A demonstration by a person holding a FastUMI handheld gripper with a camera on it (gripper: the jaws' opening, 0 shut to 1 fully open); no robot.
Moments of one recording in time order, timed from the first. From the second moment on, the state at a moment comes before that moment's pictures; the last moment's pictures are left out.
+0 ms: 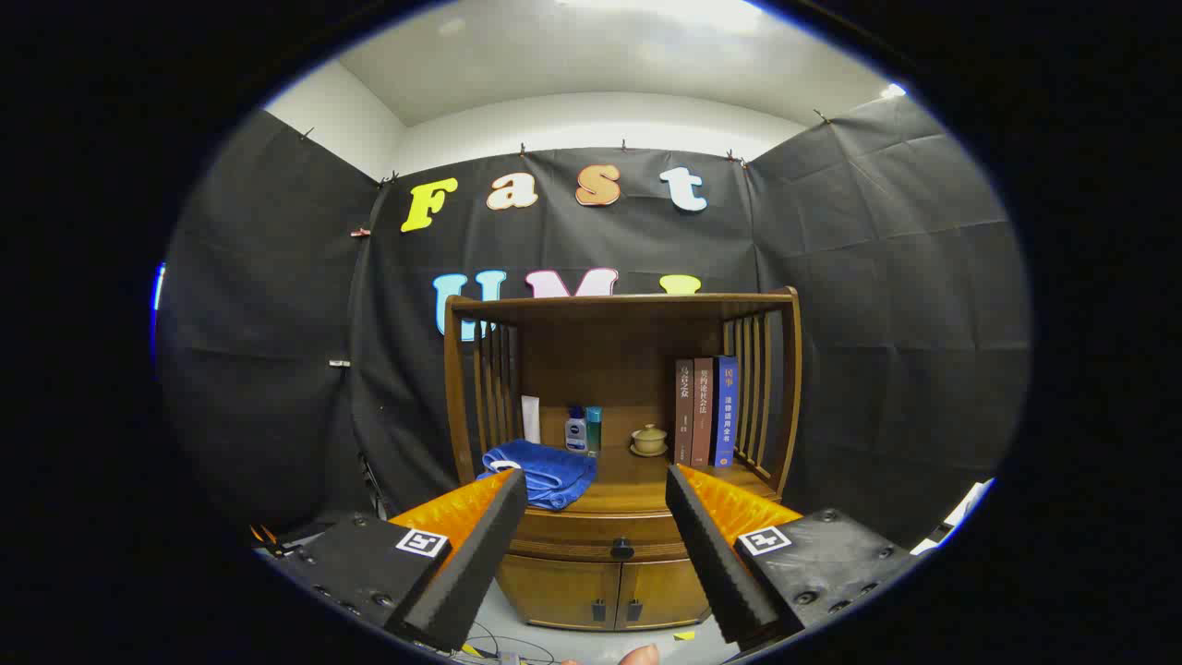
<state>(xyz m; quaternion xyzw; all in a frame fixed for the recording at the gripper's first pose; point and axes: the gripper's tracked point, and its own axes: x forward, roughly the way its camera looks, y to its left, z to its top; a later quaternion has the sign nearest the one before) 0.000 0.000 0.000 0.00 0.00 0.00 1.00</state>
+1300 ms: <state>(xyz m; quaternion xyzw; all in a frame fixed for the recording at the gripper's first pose) 0.040 -0.006 -0.045 0.00 0.01 0.00 1.00</state>
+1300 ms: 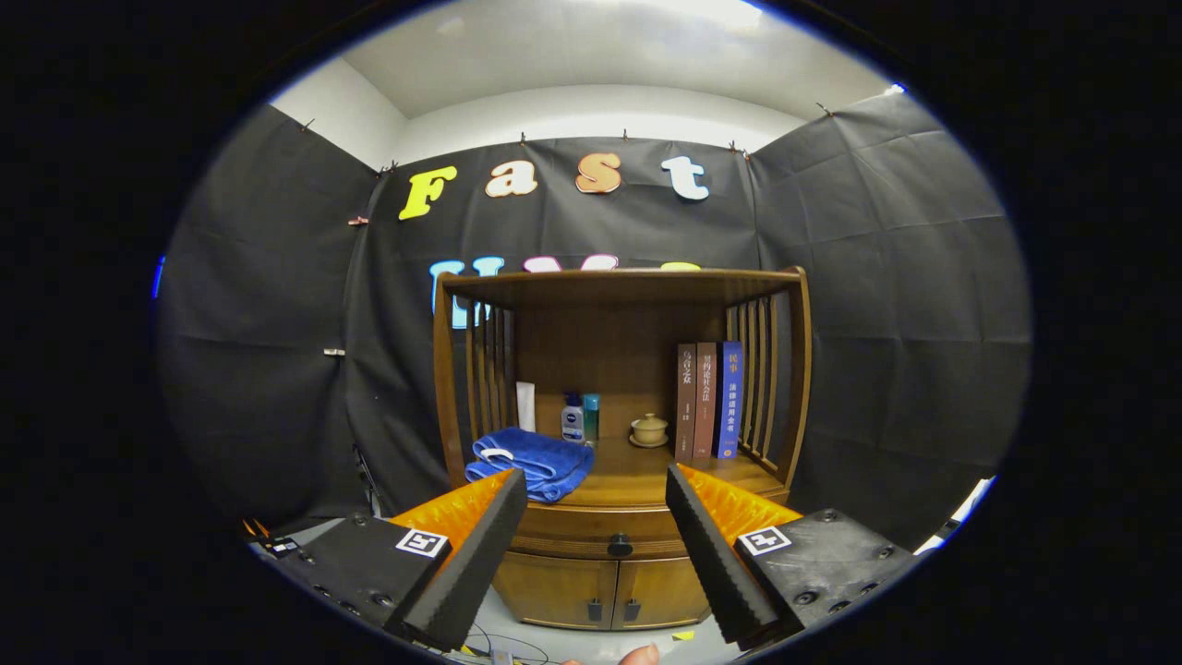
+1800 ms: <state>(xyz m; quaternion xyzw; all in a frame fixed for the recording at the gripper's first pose) 0.134 -0.027 -0.153 0.02 0.03 0.00 1.00</state>
